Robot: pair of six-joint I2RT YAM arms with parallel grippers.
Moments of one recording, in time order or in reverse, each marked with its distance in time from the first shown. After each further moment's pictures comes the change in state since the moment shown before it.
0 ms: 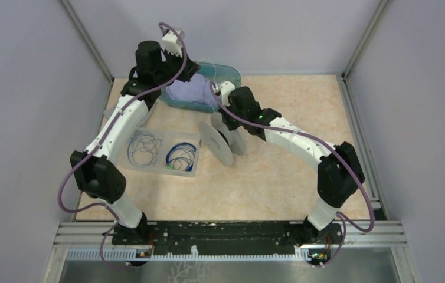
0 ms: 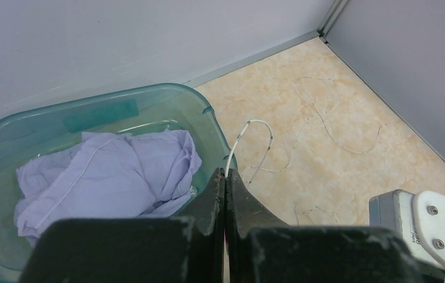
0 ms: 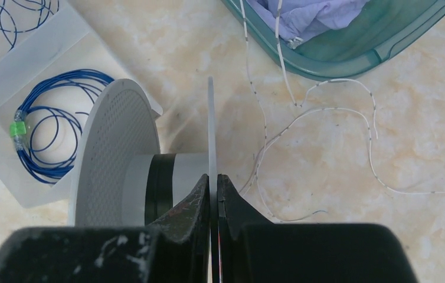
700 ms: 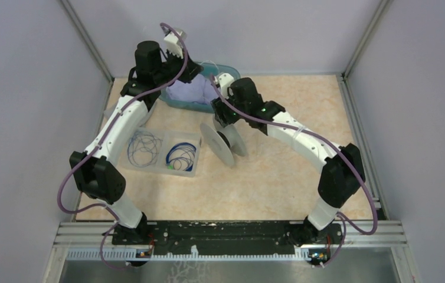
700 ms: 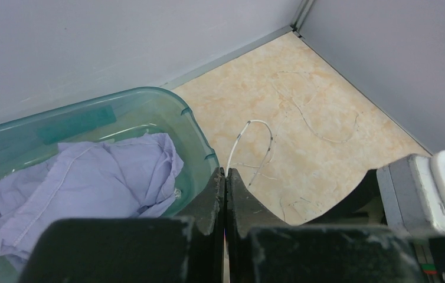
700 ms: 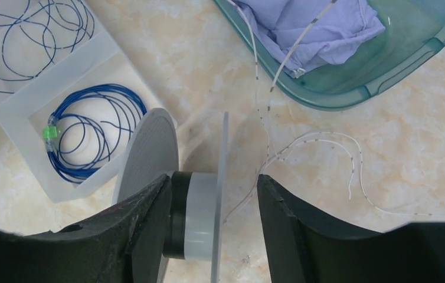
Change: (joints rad) left arm 0.000 -0.008 -0.011 0.013 0.087 0.011; right arm -0.008 -0.002 0.112 -0.072 -0.055 -0.033
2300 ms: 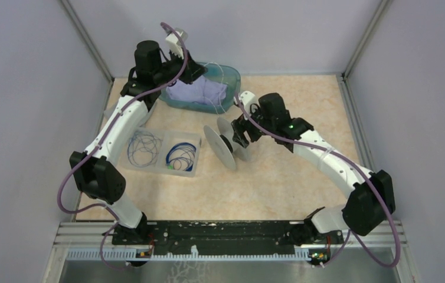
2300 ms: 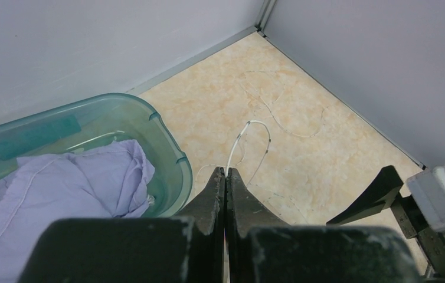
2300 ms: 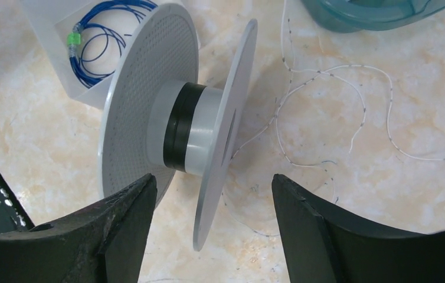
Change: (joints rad) left arm -0.003 0.000 0.001 0.019 0.117 -0.041; right arm -0.105 -0.286 -0.333 -0.038 -0.218 -0.099
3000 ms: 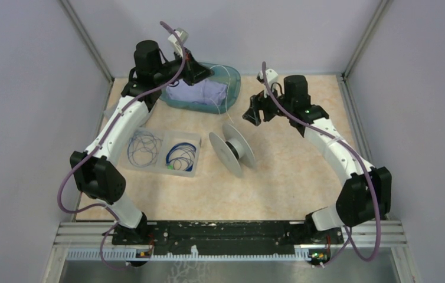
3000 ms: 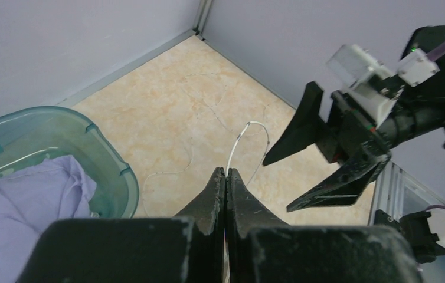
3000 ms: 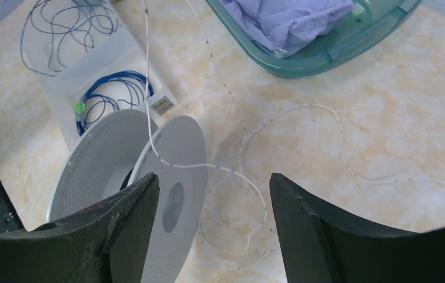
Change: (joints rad) left arm -0.006 0.000 -0.013 0.066 0.175 -0.098; right arm -0.258 0.031 0.090 0.085 -0.241 0.065
